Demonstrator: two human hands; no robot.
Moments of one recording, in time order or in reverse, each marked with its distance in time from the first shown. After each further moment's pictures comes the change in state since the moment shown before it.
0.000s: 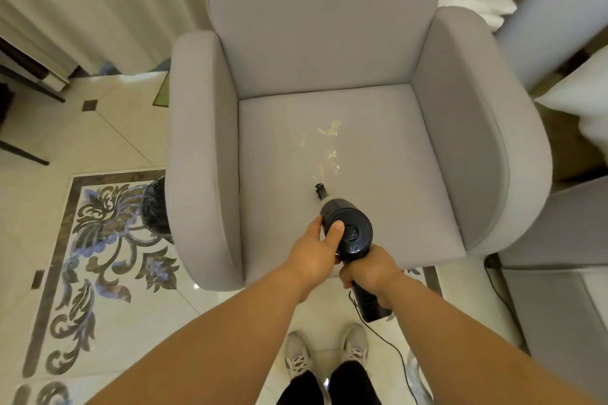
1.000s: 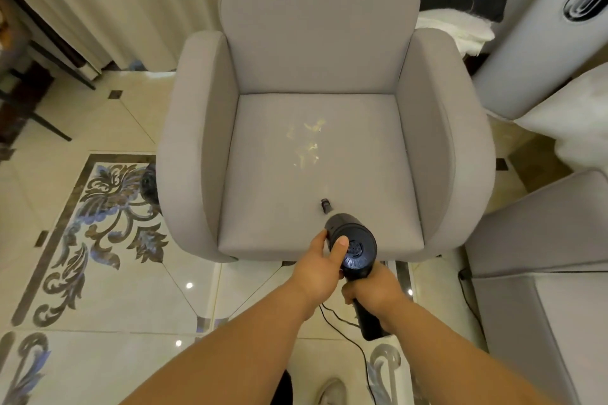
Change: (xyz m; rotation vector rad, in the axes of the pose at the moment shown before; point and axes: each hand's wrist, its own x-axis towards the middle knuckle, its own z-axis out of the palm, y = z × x) left_hand -0.083 -0.041 0.133 -0.086 0.072 0.026; right_hand -0.067 0.122 -0.073 -0.008 0.005 -0.121
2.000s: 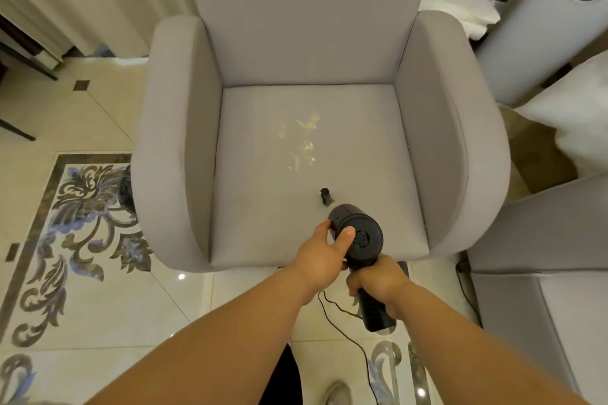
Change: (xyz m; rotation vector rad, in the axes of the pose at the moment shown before) left_hand 0.077 0.035 -0.030 0.085 -0.102 -0.015; right_hand 0.062 -0.047 -0.006 0.012 -0.003 0.134
